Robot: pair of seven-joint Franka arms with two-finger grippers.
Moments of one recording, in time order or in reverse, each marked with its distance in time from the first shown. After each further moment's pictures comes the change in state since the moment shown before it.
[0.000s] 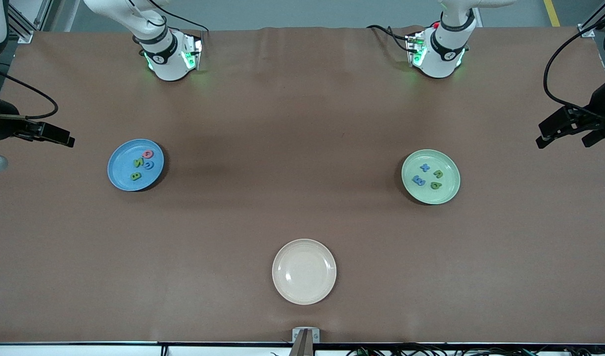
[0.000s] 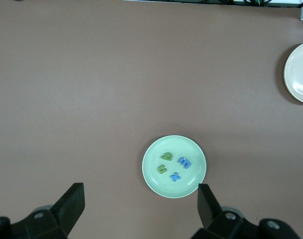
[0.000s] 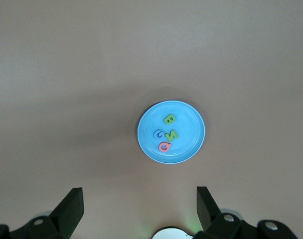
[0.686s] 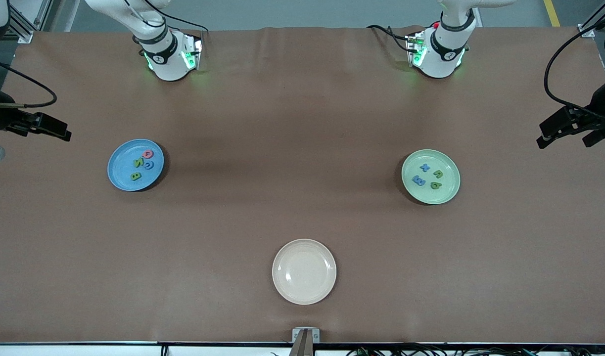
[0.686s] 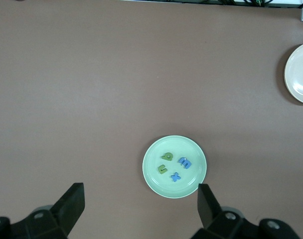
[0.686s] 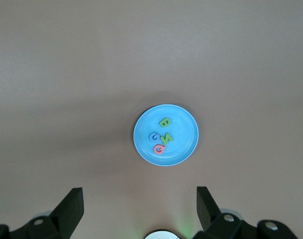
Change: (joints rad) left arm 0.000 0.000 0.002 0.001 0.000 0.000 0.000; right arm -0.123 -0.046 0.159 -0.003 -0.055 0.000 -0.022
